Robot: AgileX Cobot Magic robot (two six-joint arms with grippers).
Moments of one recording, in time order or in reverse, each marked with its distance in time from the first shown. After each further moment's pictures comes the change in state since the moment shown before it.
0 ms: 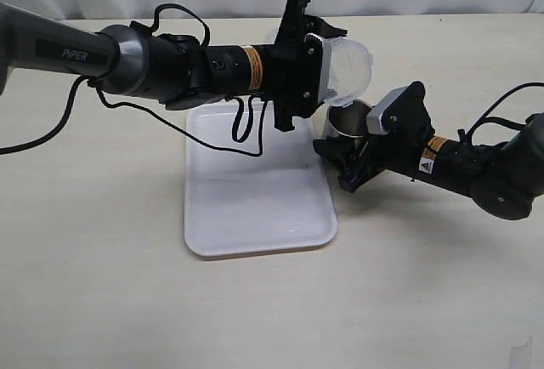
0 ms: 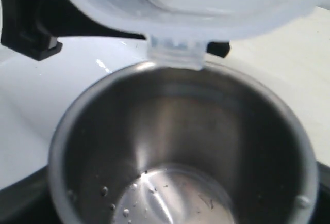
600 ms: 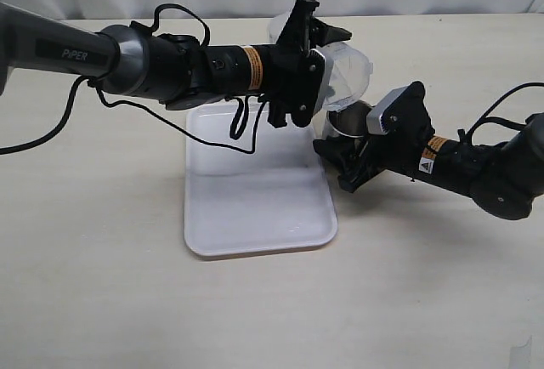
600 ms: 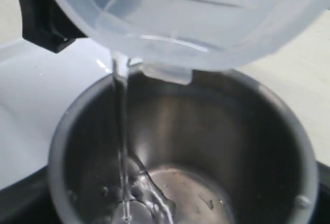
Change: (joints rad) left arm 0.000 0.000 0.000 0.000 0.000 0.192; right arm 0.000 0.000 0.000 0.000 0.000 0.000
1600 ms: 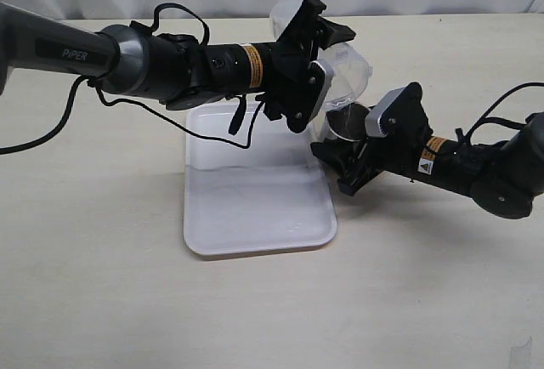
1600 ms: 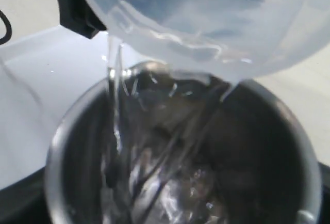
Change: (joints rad) left arm 0.000 0.000 0.000 -0.028 -0.012 0.193; right arm 0.000 0.000 -0.004 -0.038 -0.004 -0.002
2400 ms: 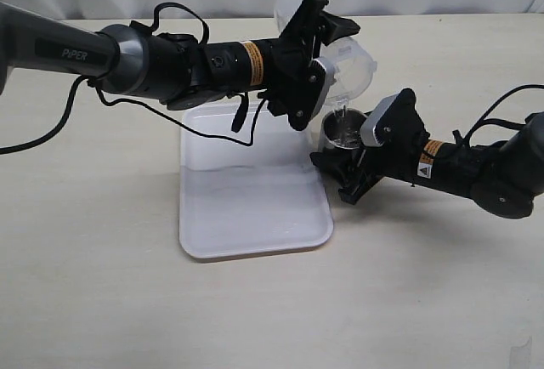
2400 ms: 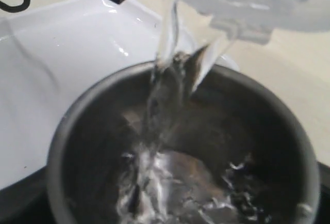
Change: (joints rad) left arm 0.000 0.000 0.000 -0.024 -0.045 0.036; right arm 0.000 0.000 0.000 -0.038 0.041 -0.038
